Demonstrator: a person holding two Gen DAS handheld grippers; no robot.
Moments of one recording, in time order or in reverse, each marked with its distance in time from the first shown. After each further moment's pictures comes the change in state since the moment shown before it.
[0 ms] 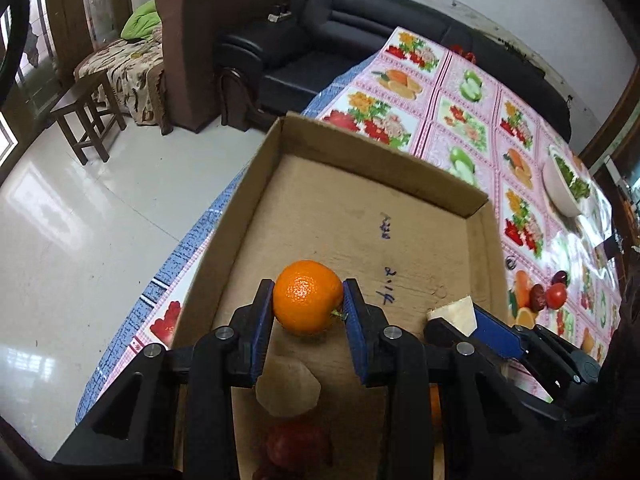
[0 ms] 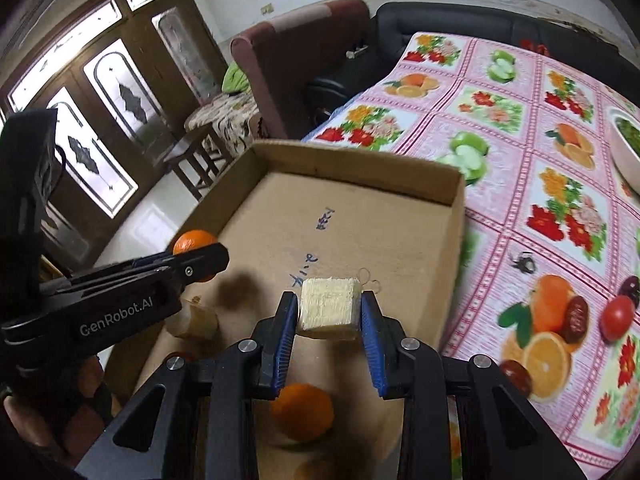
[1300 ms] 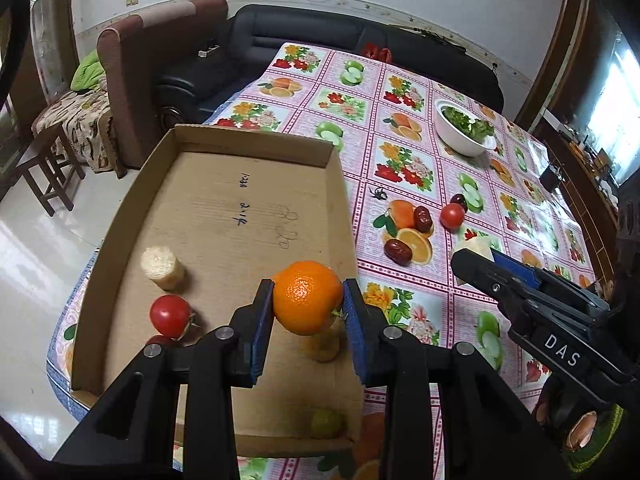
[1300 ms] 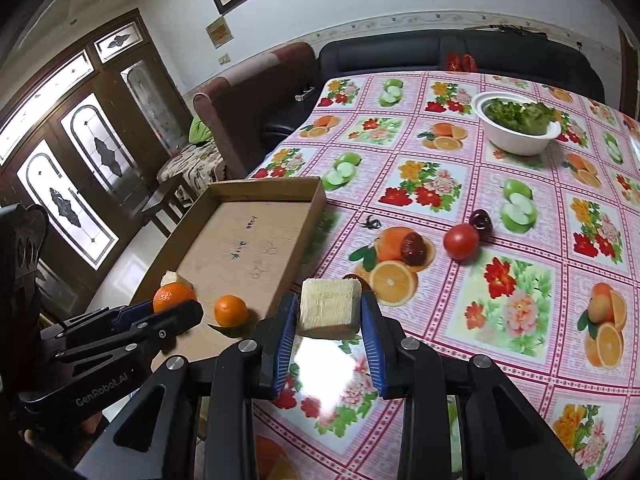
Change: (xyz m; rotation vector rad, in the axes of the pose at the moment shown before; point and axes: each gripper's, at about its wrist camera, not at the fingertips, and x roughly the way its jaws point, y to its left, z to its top) left arm -0.080 -0.083 -0.080 0.189 -0.110 -0.129; right arm -0.134 -0.067 -0.066 0.142 -0.170 -0.078
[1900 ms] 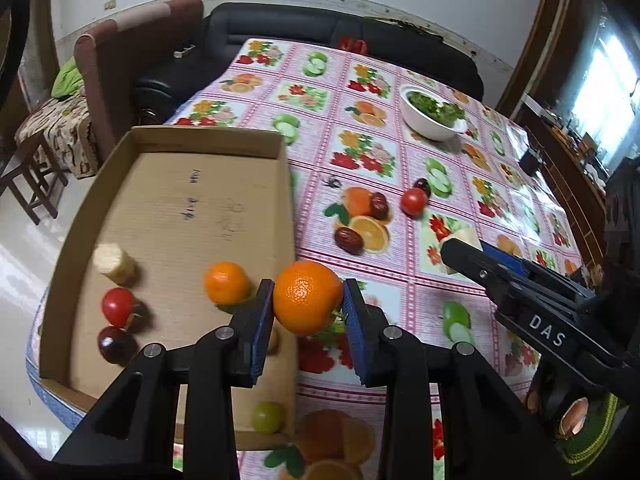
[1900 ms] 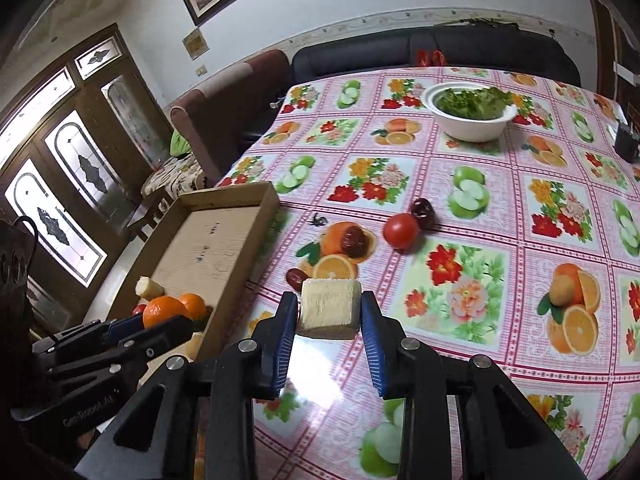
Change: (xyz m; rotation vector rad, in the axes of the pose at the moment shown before) left arm 0.001 -0.038 -0.007 0.041 0.016 -0.046; right arm -0.019 -0.041 -0.009 0.059 -0.018 -0.045
